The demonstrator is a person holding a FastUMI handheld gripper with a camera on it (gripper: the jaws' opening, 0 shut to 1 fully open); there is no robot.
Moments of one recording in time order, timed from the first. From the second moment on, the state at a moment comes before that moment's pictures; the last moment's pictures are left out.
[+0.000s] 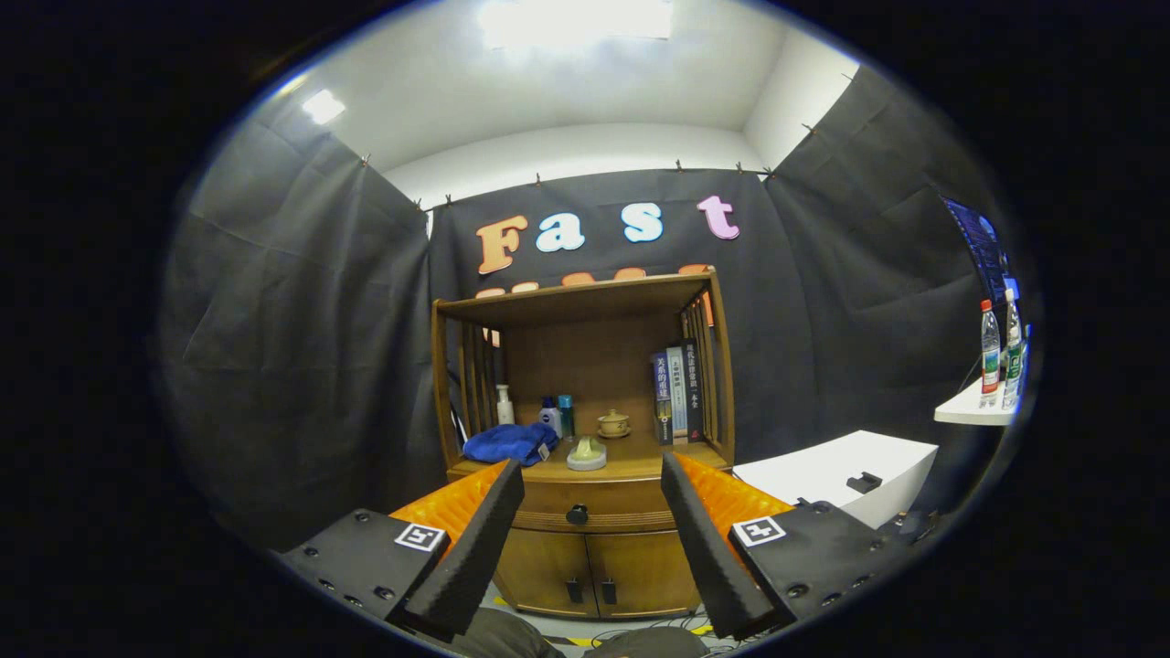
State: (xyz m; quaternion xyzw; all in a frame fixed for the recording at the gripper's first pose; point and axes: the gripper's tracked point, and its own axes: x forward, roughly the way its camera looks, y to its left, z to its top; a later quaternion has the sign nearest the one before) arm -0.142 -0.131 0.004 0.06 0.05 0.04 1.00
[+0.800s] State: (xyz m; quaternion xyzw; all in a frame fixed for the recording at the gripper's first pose) arm -0.164 -0.138 0.027 0.04 0.02 0.03 1.00
